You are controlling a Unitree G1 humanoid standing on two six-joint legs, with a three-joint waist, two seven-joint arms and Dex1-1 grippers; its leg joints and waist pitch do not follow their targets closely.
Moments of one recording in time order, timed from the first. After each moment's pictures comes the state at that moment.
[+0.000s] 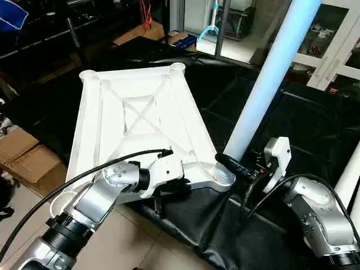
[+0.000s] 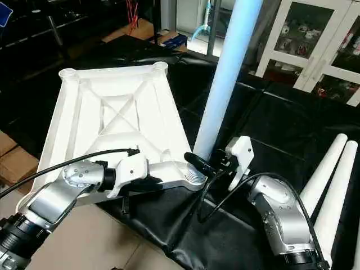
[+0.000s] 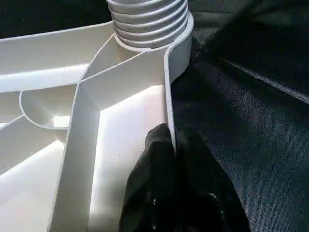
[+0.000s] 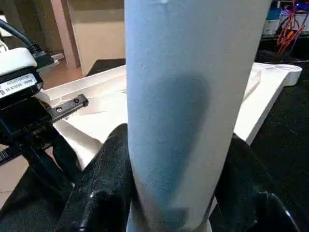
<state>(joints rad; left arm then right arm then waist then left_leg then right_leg) -0.42 0.46 -0.45 0.11 0.00 0.24 -1.00 -0.15 -0.38 0.05 0.09 0.40 0.05 0.85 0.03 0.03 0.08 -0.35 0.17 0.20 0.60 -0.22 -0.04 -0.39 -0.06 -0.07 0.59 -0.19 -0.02</state>
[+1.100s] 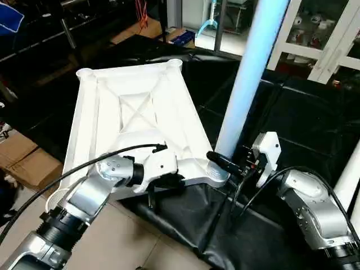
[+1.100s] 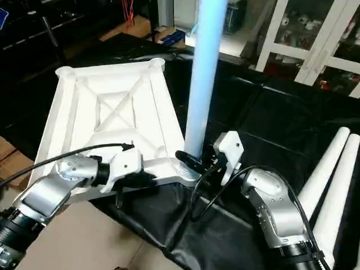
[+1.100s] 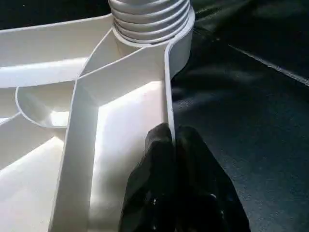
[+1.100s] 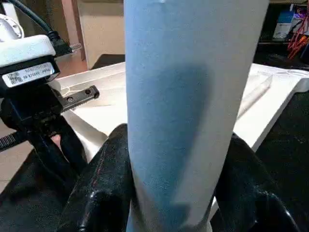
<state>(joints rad) -0.45 0.49 -0.43 0.13 -0.02 0.25 -1.04 -0.19 -0.39 0.11 0.06 0.36 0.06 0.82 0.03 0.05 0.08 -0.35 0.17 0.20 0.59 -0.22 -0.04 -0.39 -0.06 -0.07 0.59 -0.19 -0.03</state>
